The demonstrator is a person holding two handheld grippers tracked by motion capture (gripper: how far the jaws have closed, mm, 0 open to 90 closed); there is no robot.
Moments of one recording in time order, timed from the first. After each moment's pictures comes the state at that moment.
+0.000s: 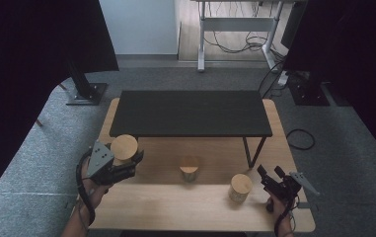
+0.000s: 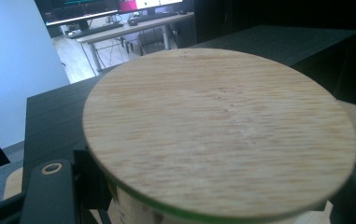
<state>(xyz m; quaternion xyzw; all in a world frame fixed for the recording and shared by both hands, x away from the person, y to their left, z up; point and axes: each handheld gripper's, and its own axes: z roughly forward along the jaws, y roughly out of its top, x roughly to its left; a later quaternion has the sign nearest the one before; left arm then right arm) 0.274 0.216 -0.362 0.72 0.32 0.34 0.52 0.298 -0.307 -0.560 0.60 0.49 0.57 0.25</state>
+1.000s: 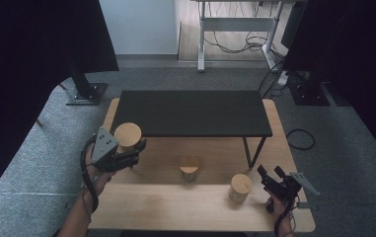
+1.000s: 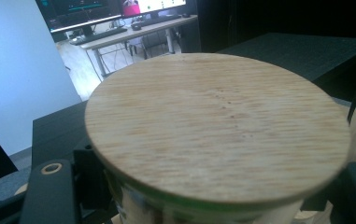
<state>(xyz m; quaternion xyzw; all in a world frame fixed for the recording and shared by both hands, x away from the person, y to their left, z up) 0.298 0.208 -0.345 0.72 0.32 0.36 0.51 0.298 -0.307 -0.561 0.60 0.49 0.57 0.25</state>
